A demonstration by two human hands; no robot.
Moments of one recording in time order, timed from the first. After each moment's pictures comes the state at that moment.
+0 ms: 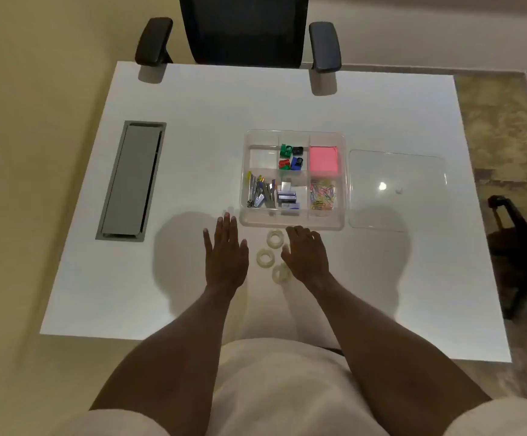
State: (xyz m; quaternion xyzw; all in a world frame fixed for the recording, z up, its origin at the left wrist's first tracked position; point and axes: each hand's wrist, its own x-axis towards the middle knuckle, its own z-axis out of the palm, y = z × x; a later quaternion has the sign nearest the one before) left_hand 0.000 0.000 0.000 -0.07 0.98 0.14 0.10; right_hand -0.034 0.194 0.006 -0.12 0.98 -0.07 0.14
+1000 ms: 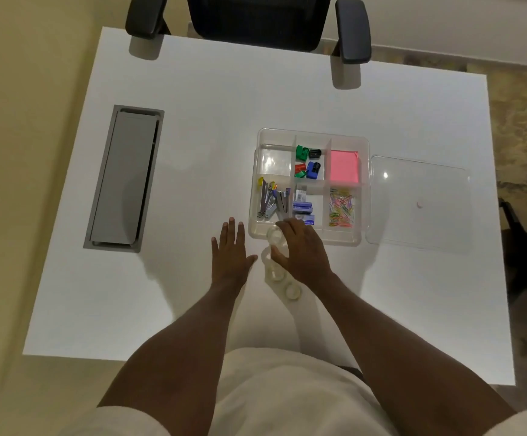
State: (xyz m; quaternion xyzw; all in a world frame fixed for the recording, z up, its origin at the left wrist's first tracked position) left_hand -0.058 -0.031 -0.052 -0.08 0.94 0.18 0.27; right_hand -0.094 0.152 -0.016 -0.17 0.96 -0.21 0.09
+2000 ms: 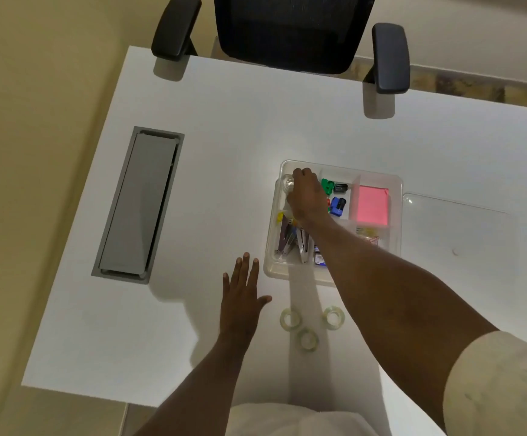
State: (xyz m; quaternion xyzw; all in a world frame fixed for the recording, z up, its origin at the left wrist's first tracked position) left_hand -0.051 -0.038 -0.089 -0.09 0.94 0.21 0.23; right_hand -0.308 0.077 -0.040 -0.06 0.98 -0.12 0.12
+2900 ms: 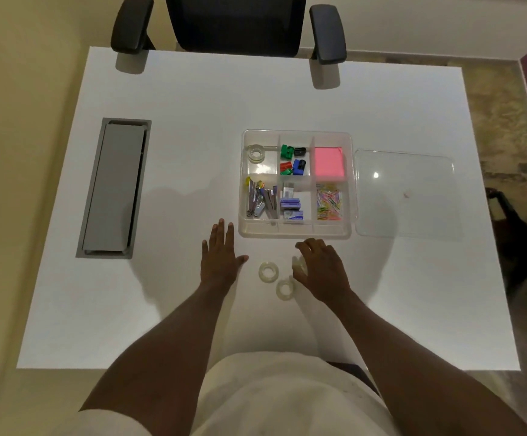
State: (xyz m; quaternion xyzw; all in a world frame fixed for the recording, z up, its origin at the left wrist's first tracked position) left_hand -0.052 -0.038 -0.052 -0.07 0.94 0.20 0.27; right_hand -0.044 0.221 -0.030 -0.14 0.97 -0.12 0.12
